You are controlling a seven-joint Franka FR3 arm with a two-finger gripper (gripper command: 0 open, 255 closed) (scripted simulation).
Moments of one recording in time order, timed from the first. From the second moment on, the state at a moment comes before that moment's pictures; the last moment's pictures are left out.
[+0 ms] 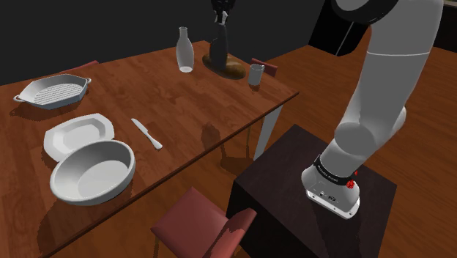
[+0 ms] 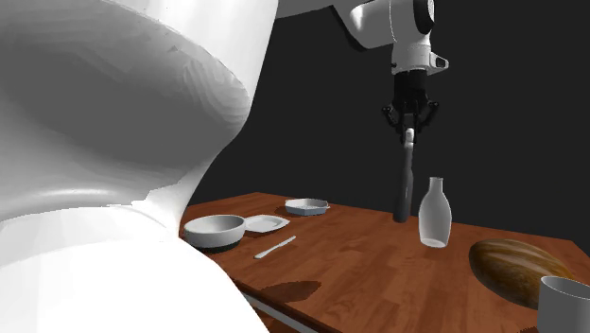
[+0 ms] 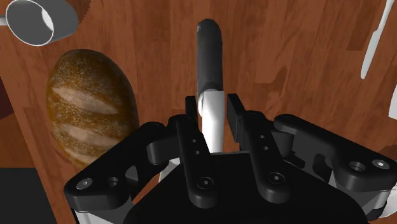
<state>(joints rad) -0.18 0.32 0.15 -1.22 -0.05 1.58 -0.07</state>
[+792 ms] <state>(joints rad) -0.34 0.54 0.08 -0.88 -0.04 1.46 -0.32</state>
